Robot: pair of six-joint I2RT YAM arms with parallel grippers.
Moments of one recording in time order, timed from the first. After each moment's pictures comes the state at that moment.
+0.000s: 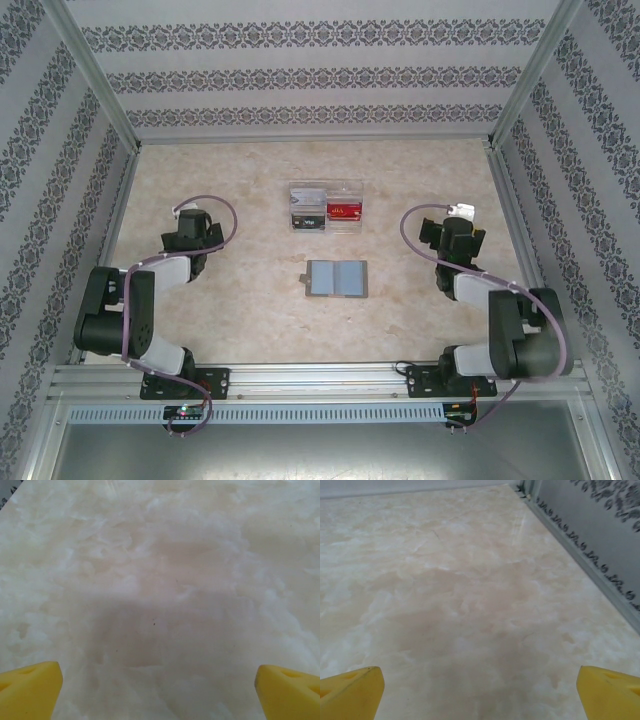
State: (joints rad) left arm -0.03 1.50 0.57 0.19 -0.36 -0.21; right arm 0.02 1.40 0.42 0.50 0.30 0.12
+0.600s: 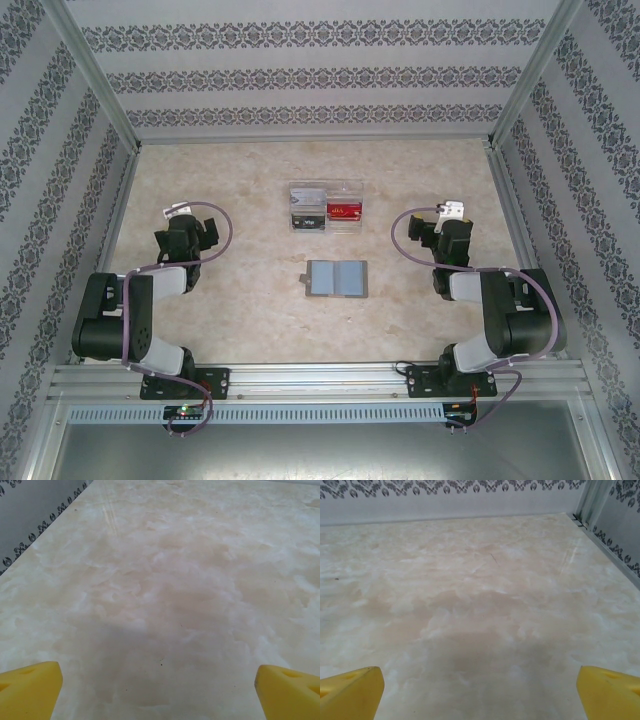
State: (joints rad) left arm 0.01 1.48 0.48 0.47 -0.33 -0.16; right arm 0.02 1.50 0.38 0.76 0.13 0.07
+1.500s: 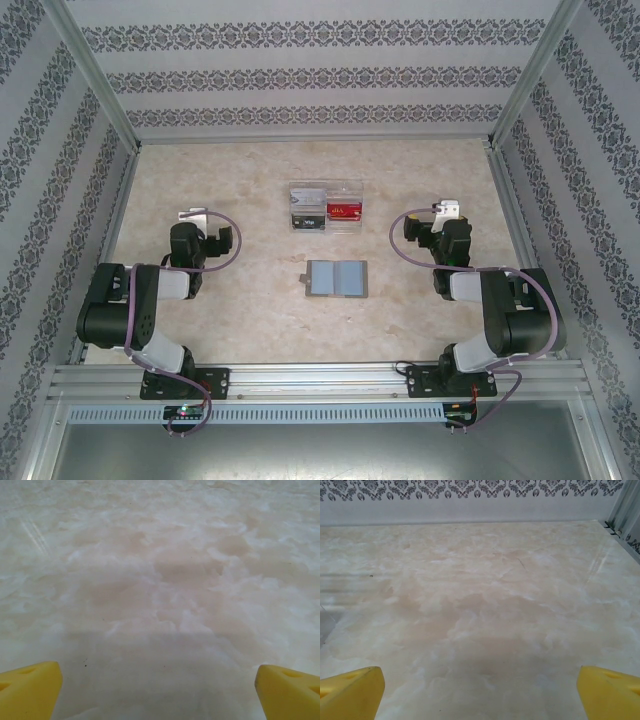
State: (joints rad) left arm 0.01 1.56 0.41 0.67 -0.06 -0.03; right arm 0.01 1.50 0.38 0.78 0.02 0.05
